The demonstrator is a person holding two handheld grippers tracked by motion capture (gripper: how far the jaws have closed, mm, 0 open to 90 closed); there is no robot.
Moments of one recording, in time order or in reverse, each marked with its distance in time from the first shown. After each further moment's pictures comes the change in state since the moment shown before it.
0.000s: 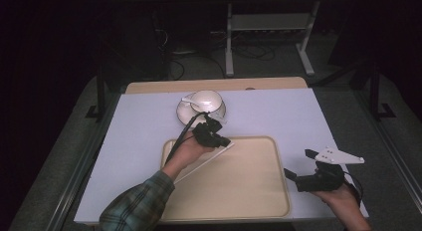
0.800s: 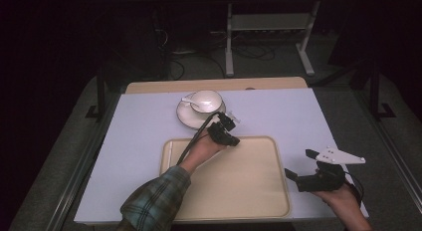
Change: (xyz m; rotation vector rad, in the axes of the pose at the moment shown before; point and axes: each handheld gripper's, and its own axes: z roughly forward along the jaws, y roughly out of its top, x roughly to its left) left arm 0.013 0.011 0.051 0.057 0.026 -0.033; right arm -0.001 -0.001 -0.001 -0.003 0.003 0.003
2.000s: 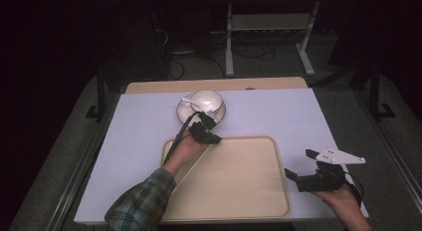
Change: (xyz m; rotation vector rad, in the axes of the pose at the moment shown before) left arm 0.028 -0.036 -0.033 0.008 0.077 -0.071; right arm 0.000 0.000 0.000 0.002 -0.003 0.000
